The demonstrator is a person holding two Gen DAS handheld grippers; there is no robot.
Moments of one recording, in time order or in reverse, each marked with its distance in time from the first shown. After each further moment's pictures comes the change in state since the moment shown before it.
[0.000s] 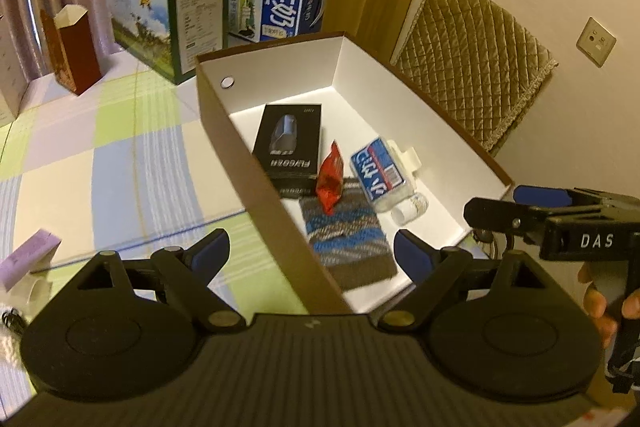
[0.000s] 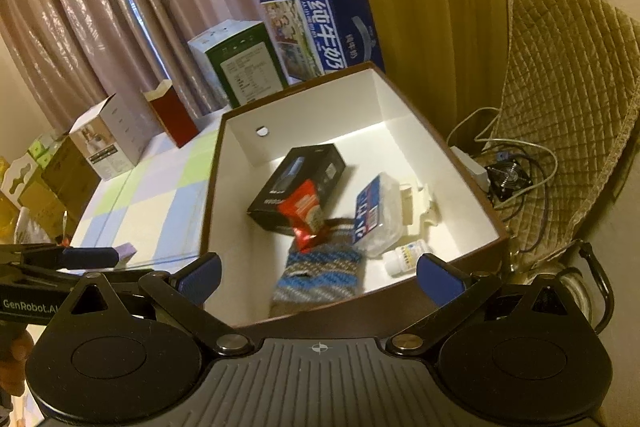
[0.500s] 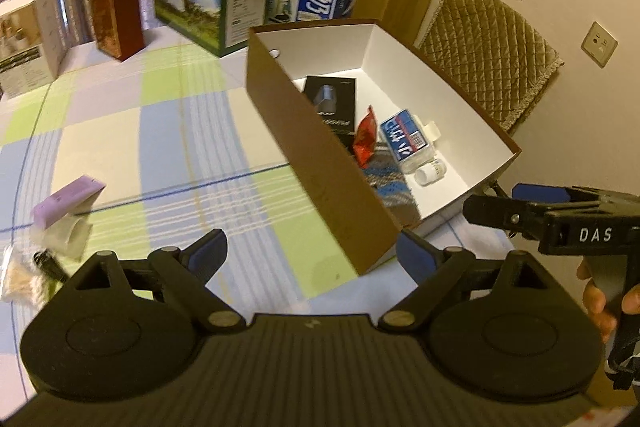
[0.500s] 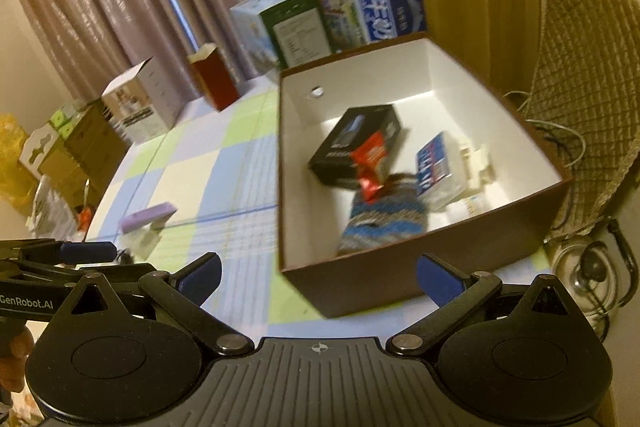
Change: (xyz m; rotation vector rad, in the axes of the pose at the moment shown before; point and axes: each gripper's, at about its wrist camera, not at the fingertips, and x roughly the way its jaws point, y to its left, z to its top) left arm -0.050 0.040 -0.050 -0.056 0.005 0.026; right arm 0.000 0.060 -0.039 -0.044 0.065 0.052
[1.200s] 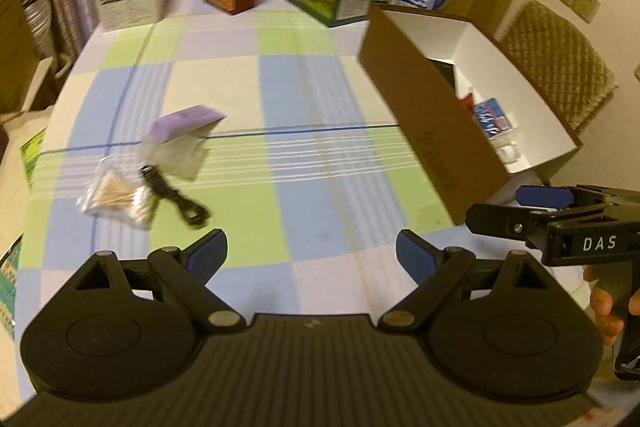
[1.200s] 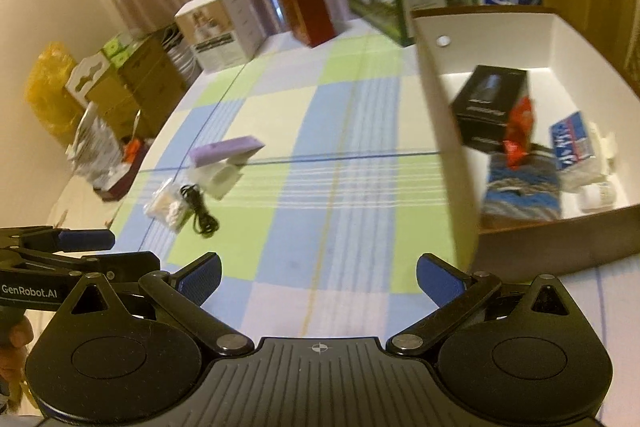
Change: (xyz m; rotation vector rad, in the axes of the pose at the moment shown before) left arm -0.051 0.094 -0.060 -0.157 0.025 0.143; right arm 0.061 0.102 -0.031 -0.142 0.141 0.125
